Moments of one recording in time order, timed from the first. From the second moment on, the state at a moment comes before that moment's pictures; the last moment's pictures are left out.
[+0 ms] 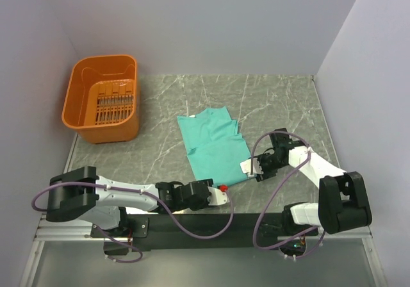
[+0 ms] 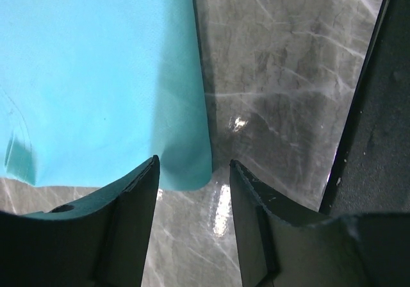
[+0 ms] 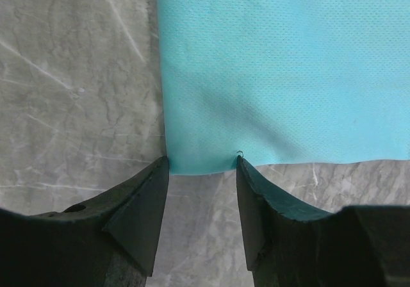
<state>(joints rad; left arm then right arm) -1.37 1.37 0.58 0.03 -0.29 0.26 0.18 1.29 0.63 -0.72 -0.54 -1.74</state>
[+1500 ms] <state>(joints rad) -1.21 1.13 0.58 -0.09 0.00 0.33 0.23 1.26 0.92 -1.11 -0.67 -1.61</state>
